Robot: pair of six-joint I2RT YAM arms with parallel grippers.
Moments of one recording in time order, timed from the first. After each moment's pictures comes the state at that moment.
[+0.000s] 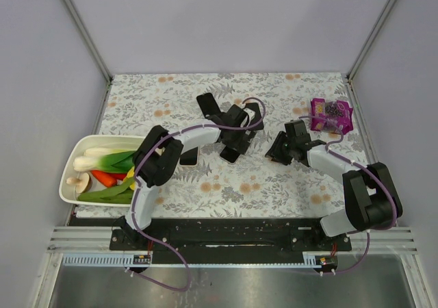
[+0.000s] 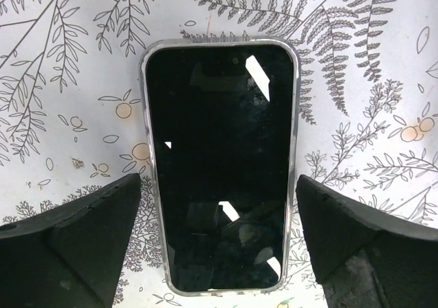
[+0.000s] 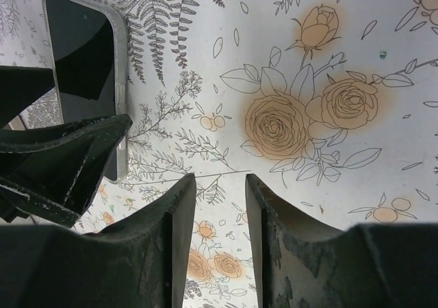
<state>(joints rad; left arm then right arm) -0.73 2.13 1.55 -0.42 -0.01 -0.14 0.31 1.47 0.75 -0.20 -0.12 0.79</state>
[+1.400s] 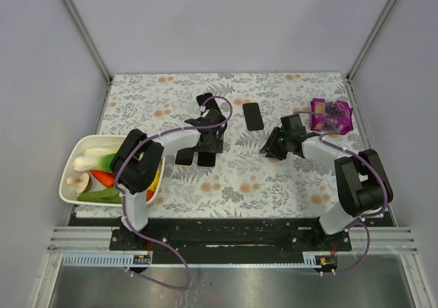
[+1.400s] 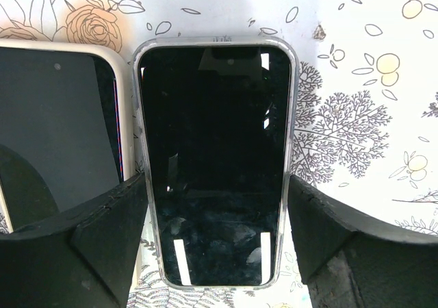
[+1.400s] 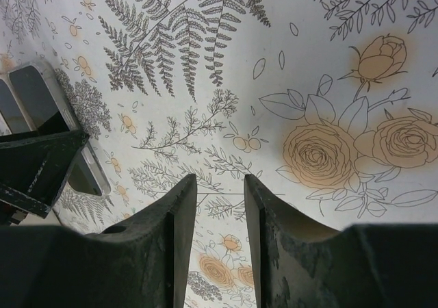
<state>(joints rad) -0.64 1.93 1.28 -0.49 -0.26 -0.52 0.31 1.58 0.84 -0.20 -0.20 0.79</state>
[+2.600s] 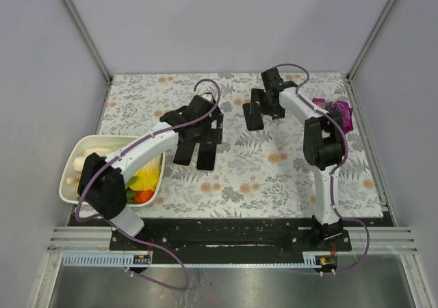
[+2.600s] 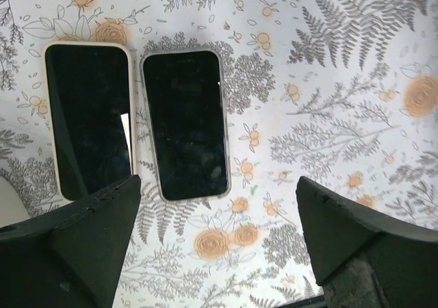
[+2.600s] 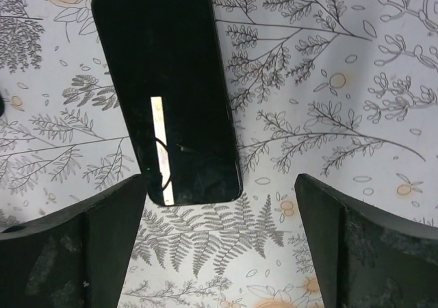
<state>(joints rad) -0.64 1.63 1.33 -0.67 -0.16 -0.48 0.31 2.19 1.81 -0.65 0.04 0.39</state>
